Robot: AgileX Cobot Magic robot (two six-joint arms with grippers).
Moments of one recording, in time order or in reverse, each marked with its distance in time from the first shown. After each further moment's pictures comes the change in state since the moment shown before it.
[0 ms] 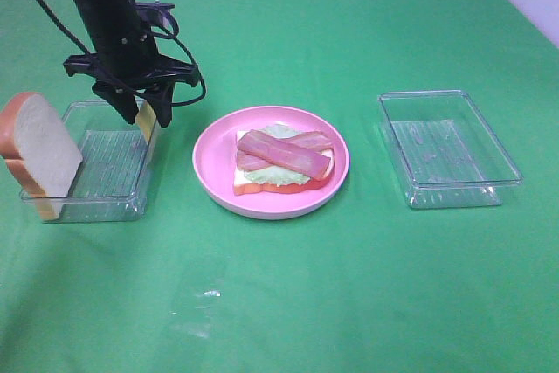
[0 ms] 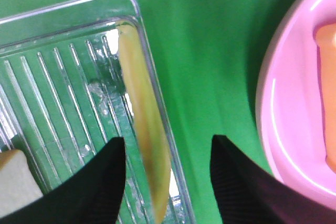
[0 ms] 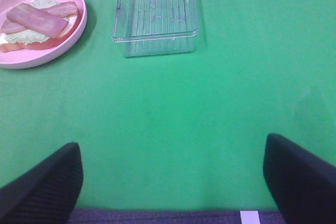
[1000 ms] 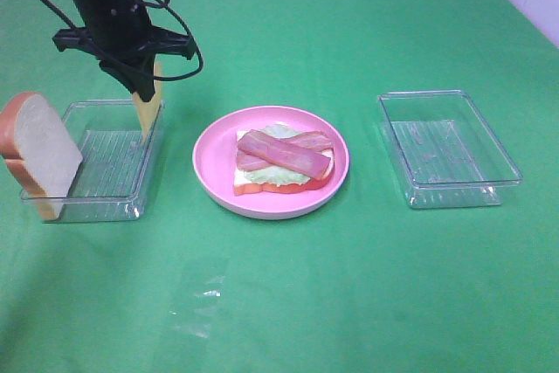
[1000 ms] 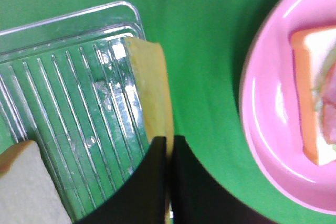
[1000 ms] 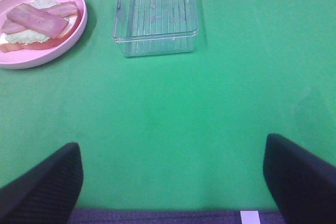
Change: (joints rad) left arm 0.000 -0.084 0.000 -0.010 0.018 0.000; right arm 0.000 0.000 0.000 0.001 0.000 0.000
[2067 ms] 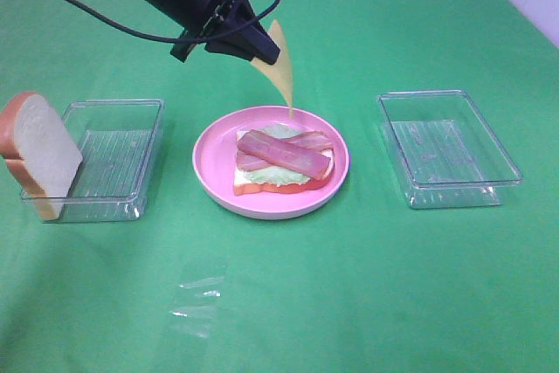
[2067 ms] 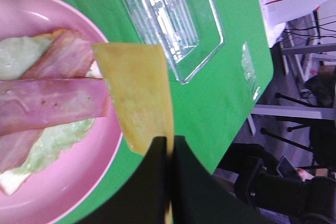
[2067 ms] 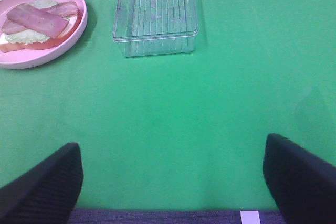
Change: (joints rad) left arm -0.007 0.037 0.000 -0.895 0.032 0.420; right arm 0.000 0.000 0.000 0.001 0.000 0.000
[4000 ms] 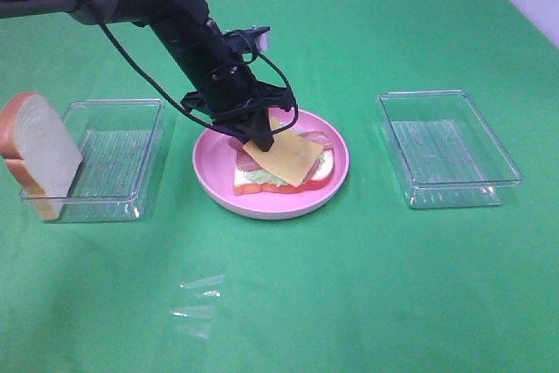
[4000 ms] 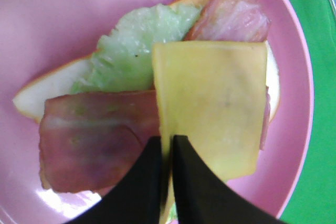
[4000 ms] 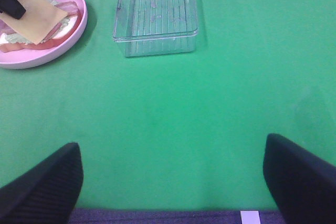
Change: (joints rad) left arm -0.138 0.131 0.000 0.500 -0.222 -0.109; right arm 0.000 0.000 0.000 0.000 0.000 0.000
